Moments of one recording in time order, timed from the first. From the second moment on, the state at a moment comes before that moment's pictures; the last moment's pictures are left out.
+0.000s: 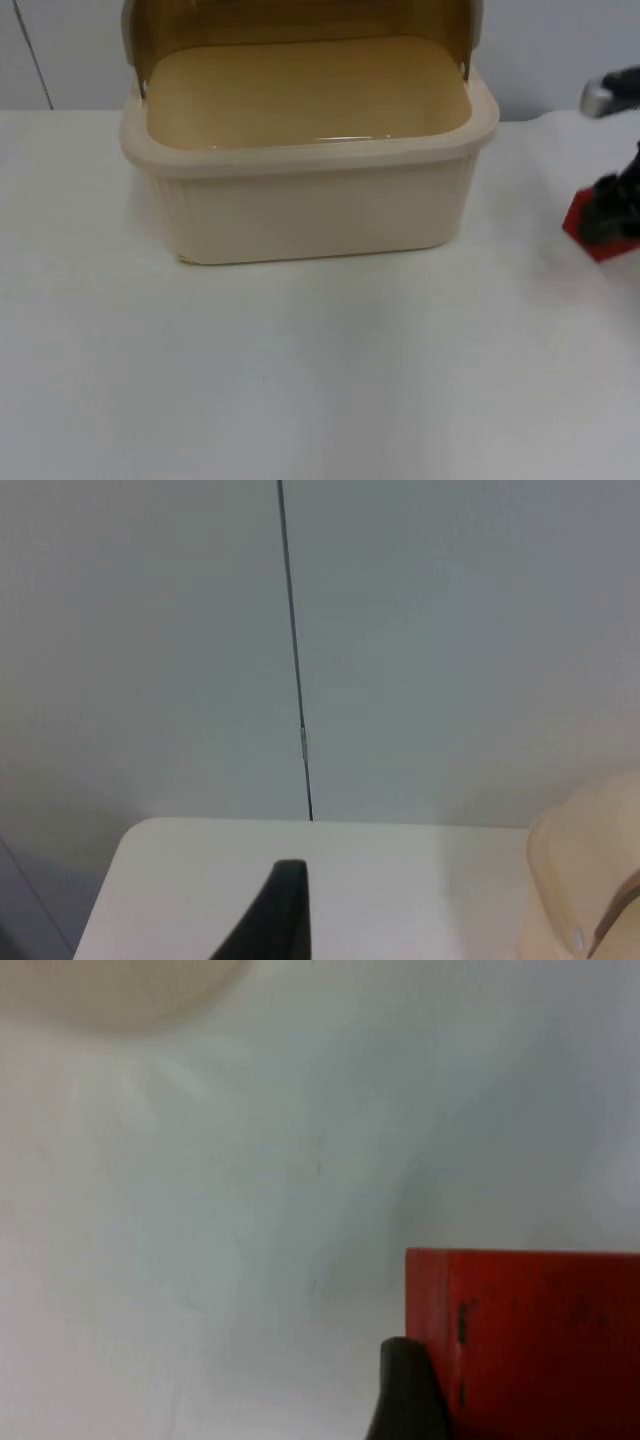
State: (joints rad) right arm 0.16 1.88 -1.05 0.37 0.27 -0.62; left arm 0.09 1.10 -1.17 -0.08 0.49 0.07
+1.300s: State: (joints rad) right arm 0.39 1.21 -0.89 0.45 0.17 -0.44; left arm 0.09 1.10 -1.17 -0.13 0.49 0.07
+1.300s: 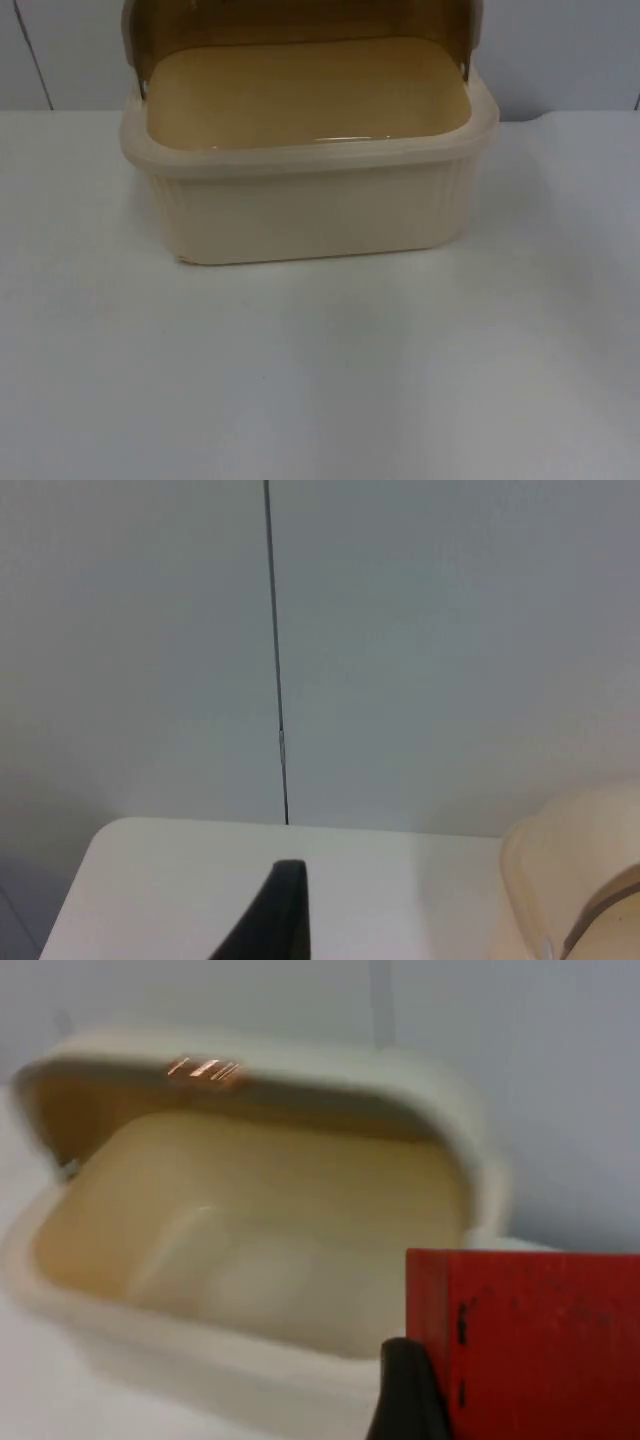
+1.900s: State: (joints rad) right arm 0.61 1.80 -1.08 0.45 -0.26 -0.50; left arm 0.09 1.10 -1.17 -0.13 0.49 0.07
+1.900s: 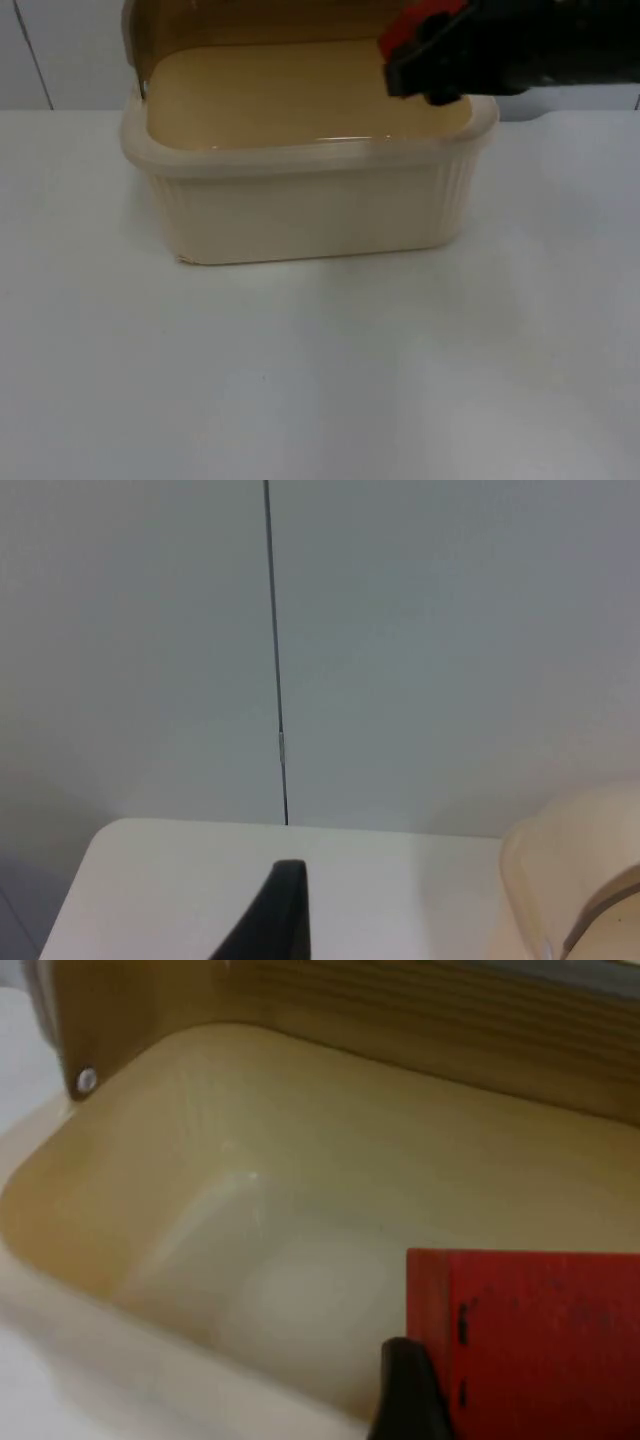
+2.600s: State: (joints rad) right arm 0.61 2.13 -1.36 0.52 -0.35 -0.50; left arm 0.09 1.10 -1.17 -0.13 0.48 0.07
